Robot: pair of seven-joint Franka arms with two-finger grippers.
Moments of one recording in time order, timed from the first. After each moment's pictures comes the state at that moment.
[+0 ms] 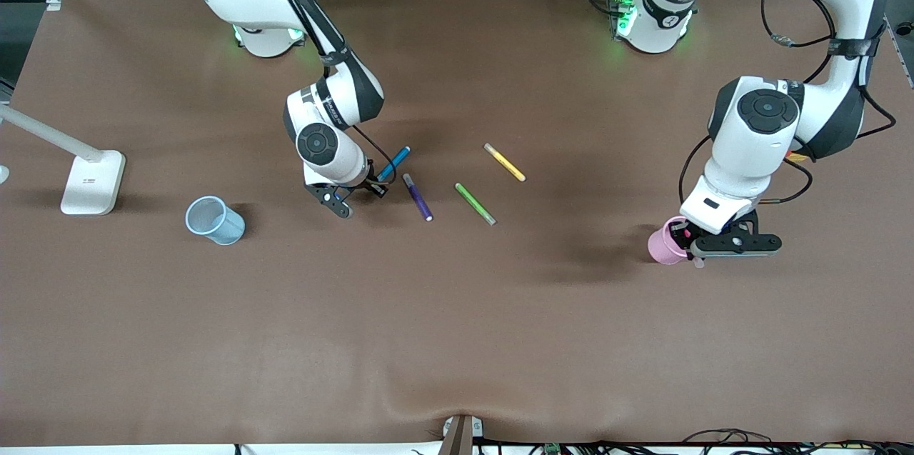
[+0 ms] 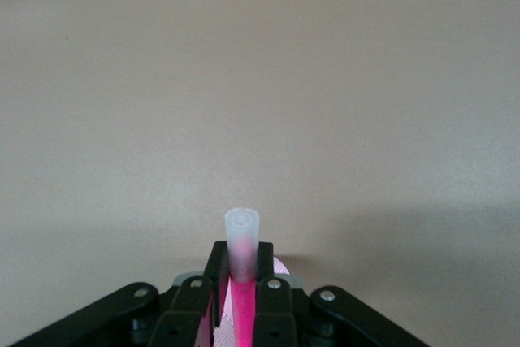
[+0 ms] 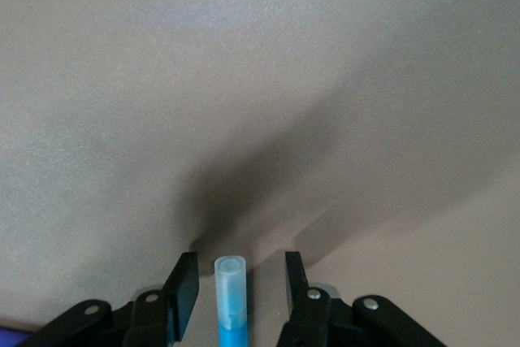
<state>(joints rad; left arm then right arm) -0.10 0.26 -0.06 -2.04 0.37 2.60 -0.39 0.55 0.48 0.00 -2.09 0.21 2.43 1.07</state>
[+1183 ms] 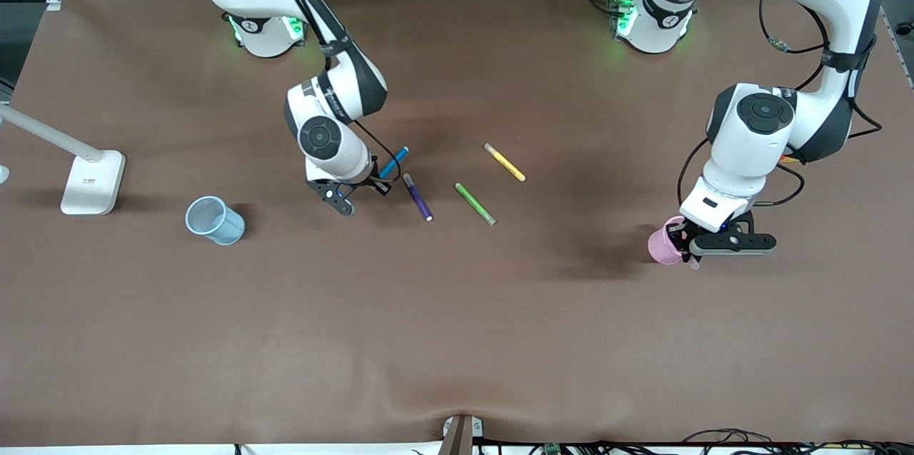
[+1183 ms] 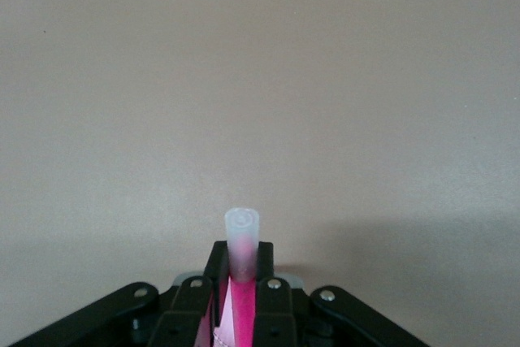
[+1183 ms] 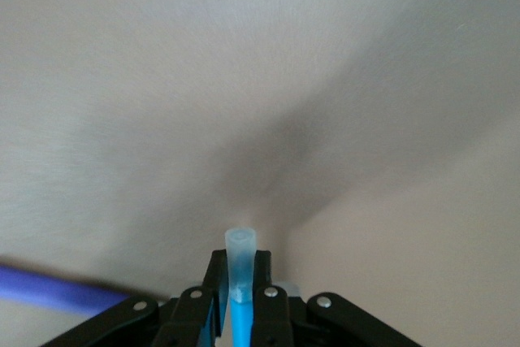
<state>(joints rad) -0.07 0.28 -0.06 -2.11 0.37 2.75 -0.39 0.57 0.42 -0.03 -2.01 0.20 2.28 1.11</state>
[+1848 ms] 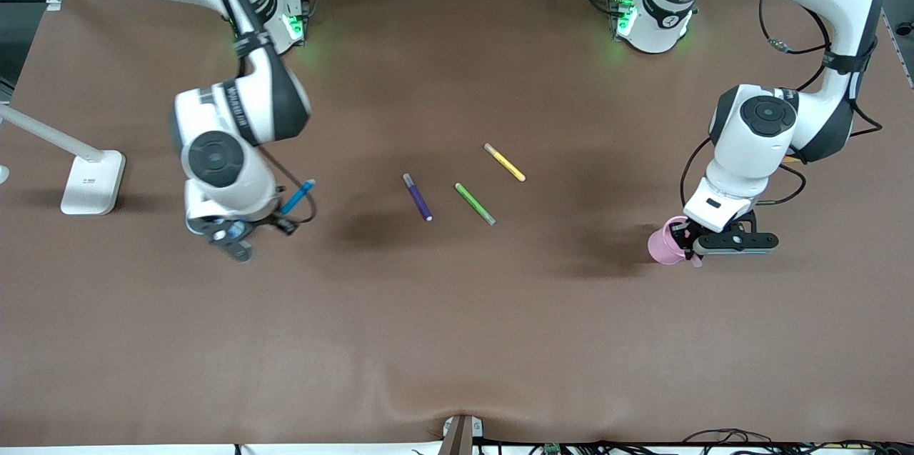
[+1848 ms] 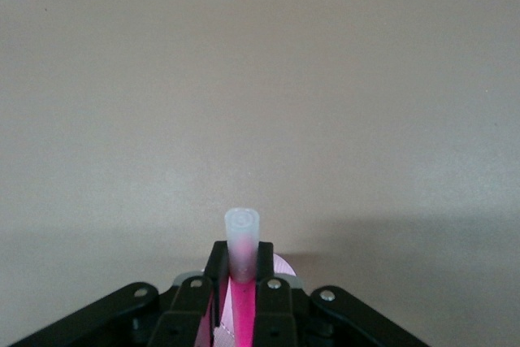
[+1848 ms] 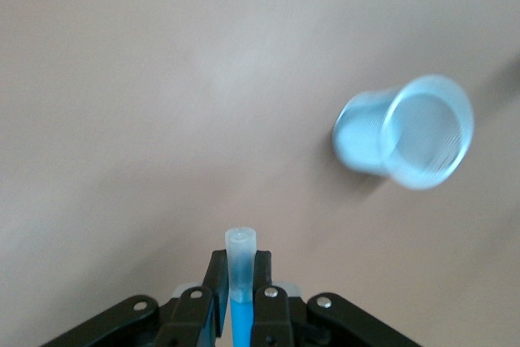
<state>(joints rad) -0.05 0.28 -0.06 -2.13 0.37 2.75 -0.39 0.39 0.37 -0.13 -1.72 -0.19 1.97 0.93</state>
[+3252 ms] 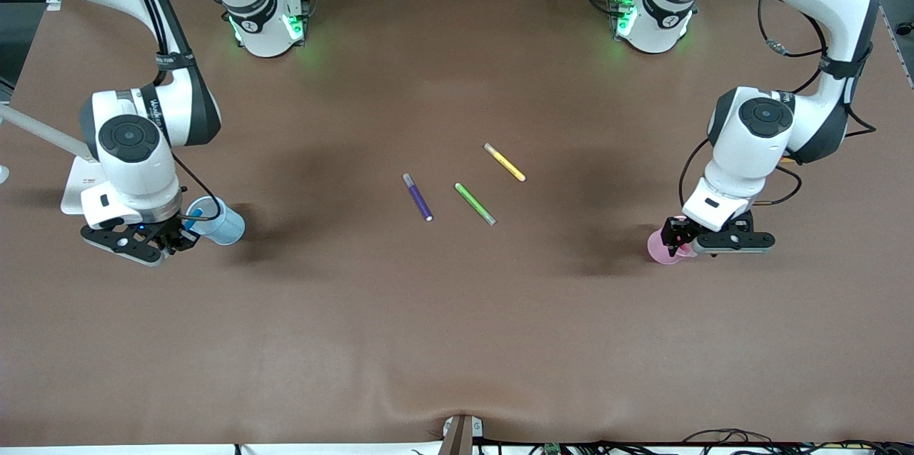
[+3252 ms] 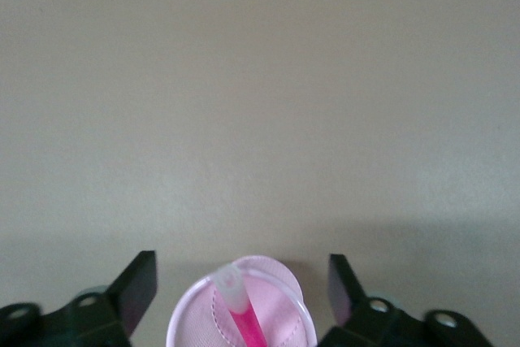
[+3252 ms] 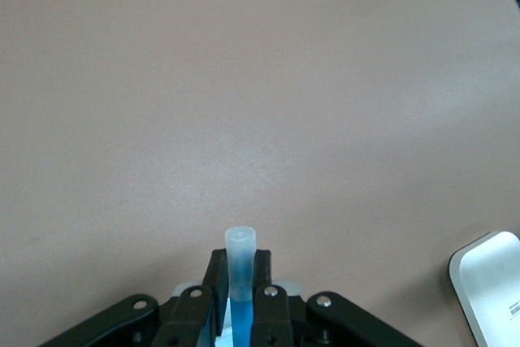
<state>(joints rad) -0.04 0.30 -0.06 -2.13 0.37 2.80 -0.38 0.16 0.27 -0.13 -2.04 -0.59 2.45 0.74</state>
